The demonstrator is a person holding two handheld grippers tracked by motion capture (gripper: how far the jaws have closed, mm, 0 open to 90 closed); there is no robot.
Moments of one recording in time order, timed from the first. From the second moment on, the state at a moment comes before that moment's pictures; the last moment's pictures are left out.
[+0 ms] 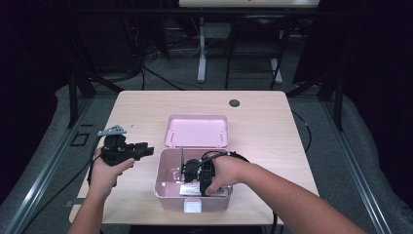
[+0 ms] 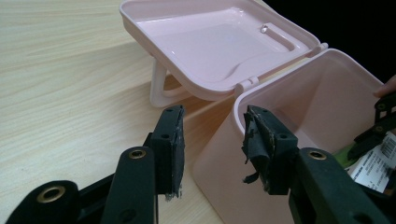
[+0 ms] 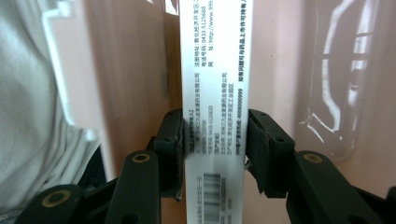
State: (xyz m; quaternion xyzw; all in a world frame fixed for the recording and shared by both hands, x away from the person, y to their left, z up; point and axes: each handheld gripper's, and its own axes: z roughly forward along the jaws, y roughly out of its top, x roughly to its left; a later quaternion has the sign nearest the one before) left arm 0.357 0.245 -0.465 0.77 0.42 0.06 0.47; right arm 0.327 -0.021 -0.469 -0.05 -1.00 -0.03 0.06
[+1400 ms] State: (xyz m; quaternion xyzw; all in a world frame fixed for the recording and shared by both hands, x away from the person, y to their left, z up) left arm 0.354 0.241 -0.461 0.78 0.41 0.06 0.47; right arm 0.336 -0.070 -0.392 -0.14 -0.98 -0.12 -0.02
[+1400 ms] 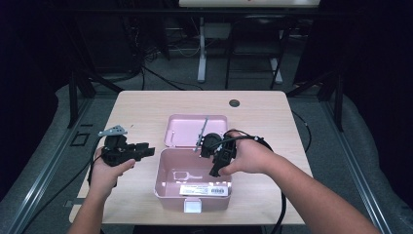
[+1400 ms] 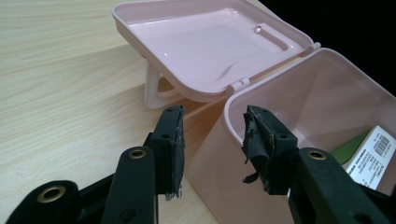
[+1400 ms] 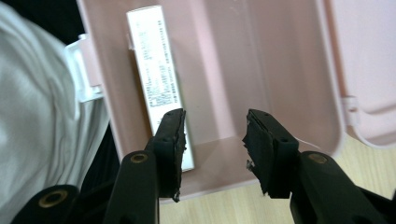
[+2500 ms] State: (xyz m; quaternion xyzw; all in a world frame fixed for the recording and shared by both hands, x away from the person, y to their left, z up) left arm 0.351 0.219 -0.464 0.80 0.39 0.07 0.45; right arm 0.380 -0.110 -0.400 -0.30 -0.92 -0.21 -0.08
